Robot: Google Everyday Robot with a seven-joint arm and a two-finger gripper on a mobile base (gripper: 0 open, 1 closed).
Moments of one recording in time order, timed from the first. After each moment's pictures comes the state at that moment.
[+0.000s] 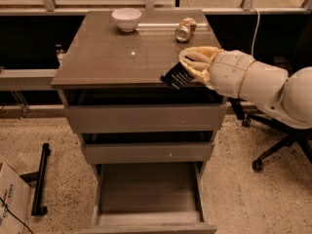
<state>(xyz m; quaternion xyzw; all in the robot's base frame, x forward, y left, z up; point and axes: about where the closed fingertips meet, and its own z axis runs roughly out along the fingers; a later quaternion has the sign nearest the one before) 0.580 -0.096 0.957 -0.49 0.53 0.06 0.69</state>
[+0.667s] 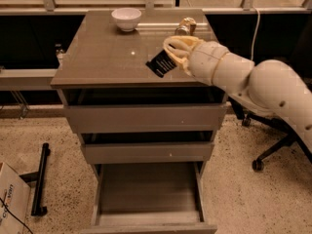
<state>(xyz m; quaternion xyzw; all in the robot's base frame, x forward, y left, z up) 0.637 -0.063 0.957 -0.45 0.53 0.08 0.72</state>
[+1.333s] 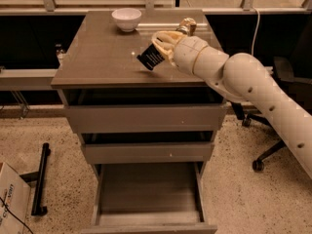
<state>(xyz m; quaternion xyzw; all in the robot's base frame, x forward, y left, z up) 0.702 -0.031 0.943 -0.43 0.53 0.10 0.73</state>
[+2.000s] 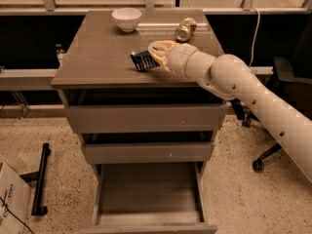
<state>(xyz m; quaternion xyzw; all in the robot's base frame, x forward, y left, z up) 0.742 -0.021 0.891 -0.43 0.57 0.11 0.69</state>
